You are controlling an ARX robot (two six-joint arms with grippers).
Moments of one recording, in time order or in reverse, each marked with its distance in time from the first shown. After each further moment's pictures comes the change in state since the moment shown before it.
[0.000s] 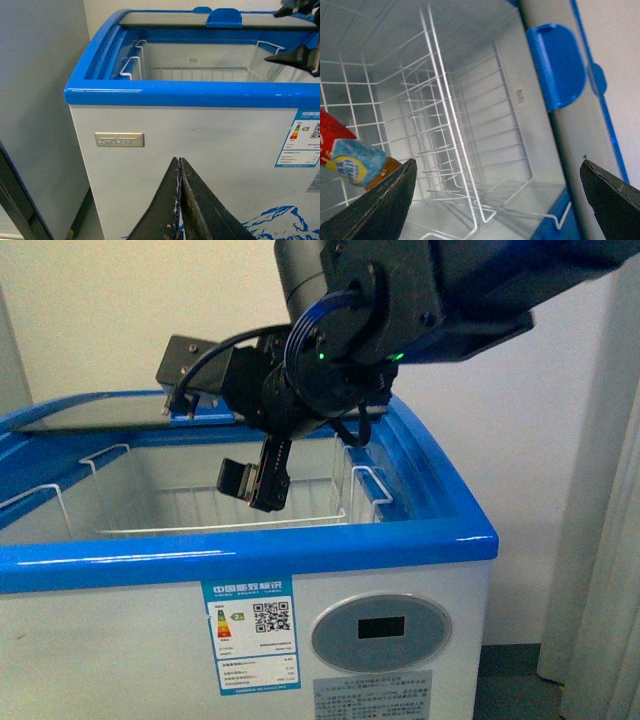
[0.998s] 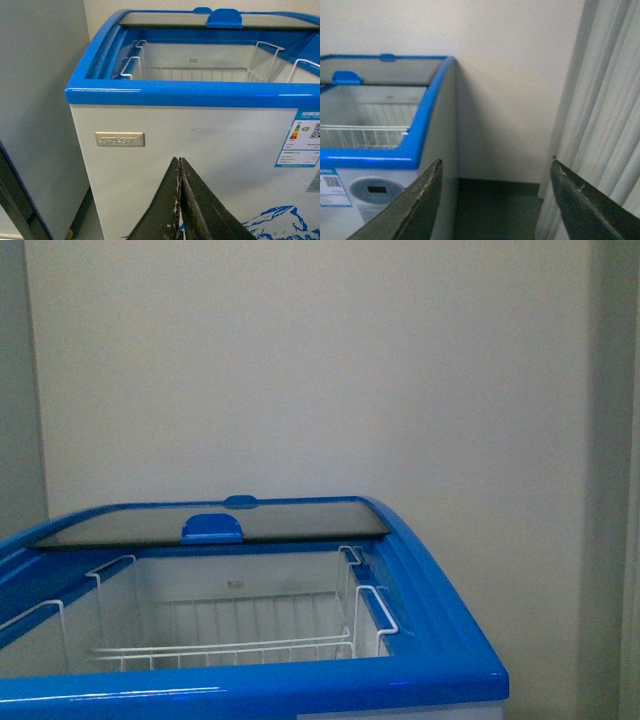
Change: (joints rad) left arm 0.000 0.000 0.000 0.000 0.000 0.000; right arm -0.701 -1.858 -1.400 -0.081 -0.117 1.068
